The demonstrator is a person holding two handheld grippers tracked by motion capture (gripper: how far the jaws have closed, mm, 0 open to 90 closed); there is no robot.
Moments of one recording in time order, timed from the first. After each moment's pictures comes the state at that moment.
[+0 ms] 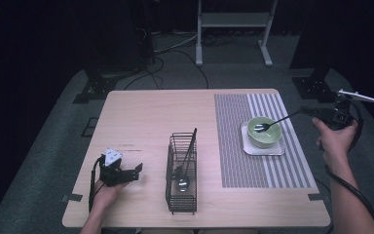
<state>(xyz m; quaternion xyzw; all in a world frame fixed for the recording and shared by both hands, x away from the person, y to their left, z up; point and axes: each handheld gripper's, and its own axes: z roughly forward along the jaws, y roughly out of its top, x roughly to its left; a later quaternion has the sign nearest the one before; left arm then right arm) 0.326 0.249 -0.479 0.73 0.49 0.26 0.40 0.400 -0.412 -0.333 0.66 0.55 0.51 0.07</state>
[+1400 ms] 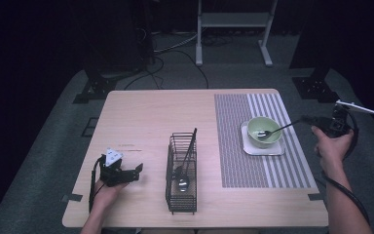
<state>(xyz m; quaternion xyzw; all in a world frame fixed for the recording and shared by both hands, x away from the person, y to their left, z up) 0.326 0.248 -0.479 0.73 0.48 0.26 0.40 0.404 -0.424 -0.373 0.69 0.53 0.49 0.07</state>
